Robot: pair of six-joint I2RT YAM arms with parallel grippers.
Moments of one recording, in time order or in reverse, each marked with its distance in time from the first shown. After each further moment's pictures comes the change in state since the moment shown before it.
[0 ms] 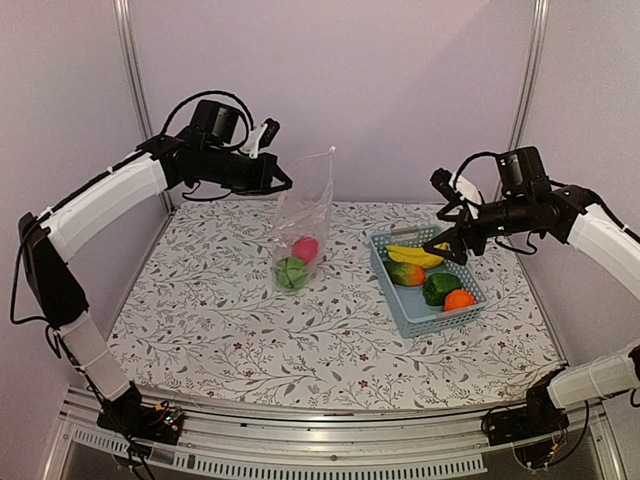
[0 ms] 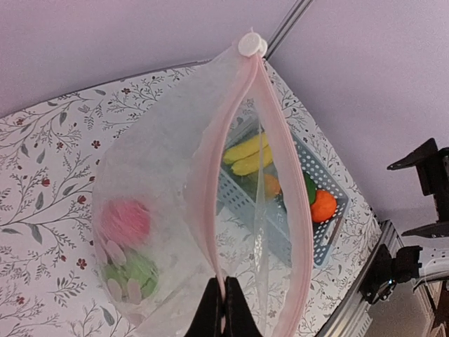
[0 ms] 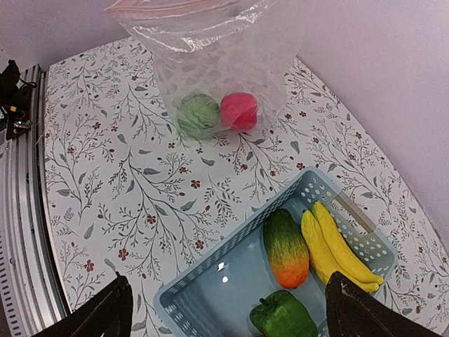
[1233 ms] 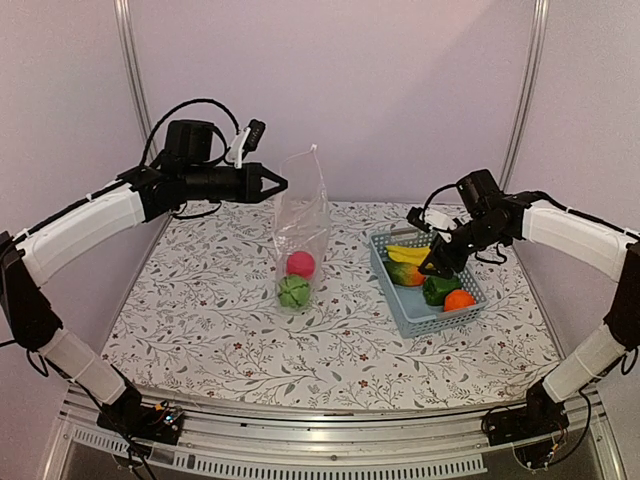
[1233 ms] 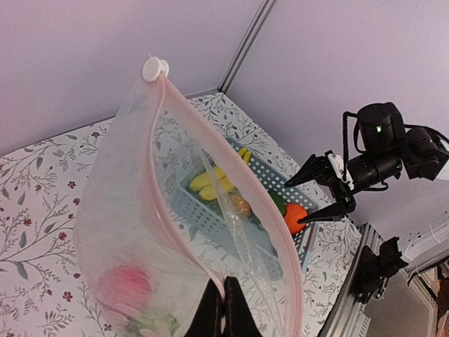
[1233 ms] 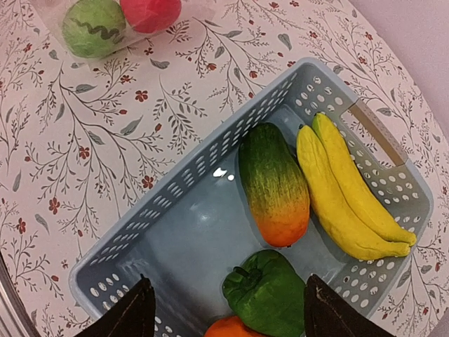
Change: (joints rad) left arm 0.011 -0.218 -0.356 0.366 0.108 0.011; right arm -0.003 0.262 -0.025 0.000 0.200 -0.076
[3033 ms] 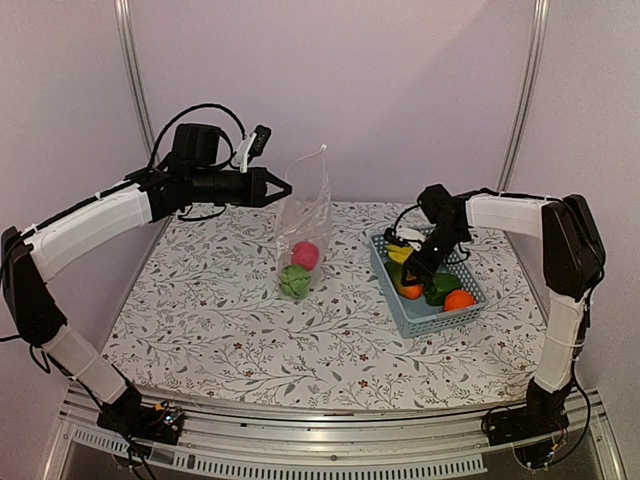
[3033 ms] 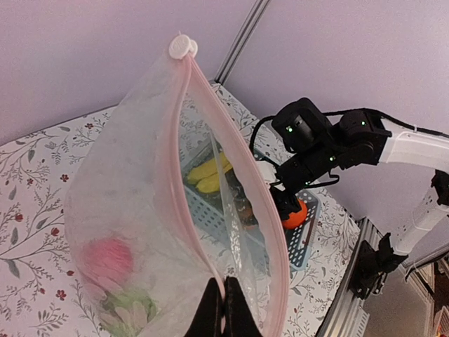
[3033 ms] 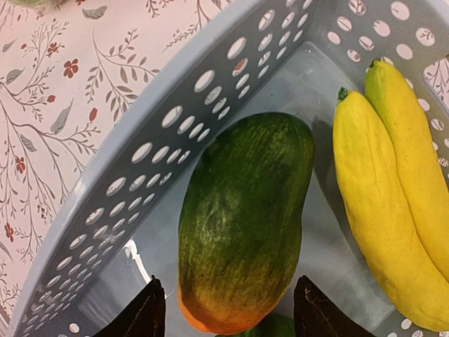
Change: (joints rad) left arm 0.000 0.036 0.000 0.008 0.026 0.000; right arm 0.000 0.473 0.265 -0.089 0.029 0.052
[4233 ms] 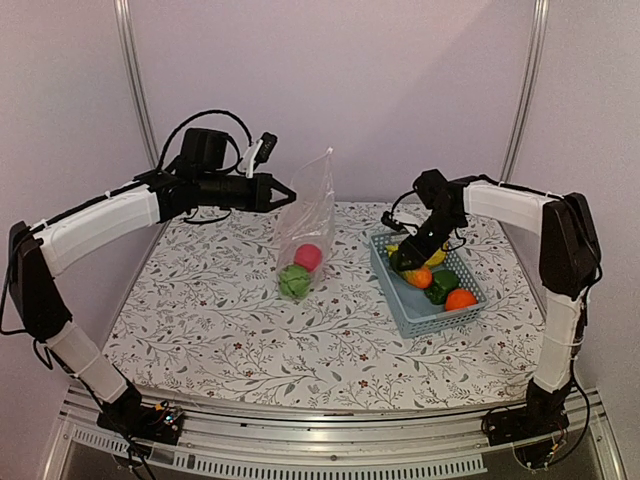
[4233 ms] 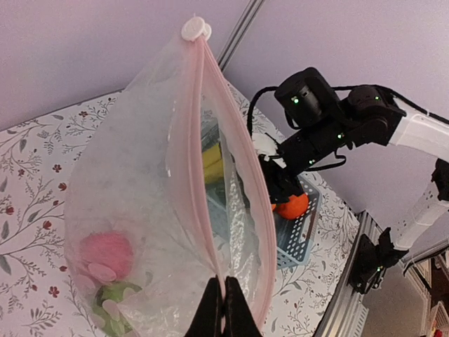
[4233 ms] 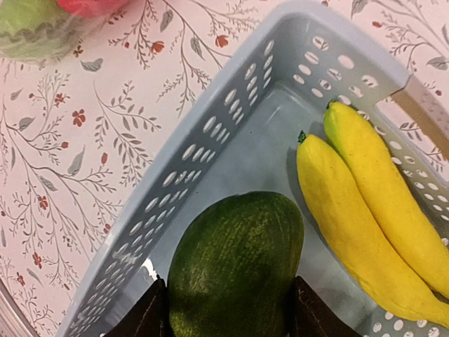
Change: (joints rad) left arm -0.001 0.037 0.000 0.001 0.022 0.000; right arm 0.016 0.066 0.174 -0.104 0.001 0.115
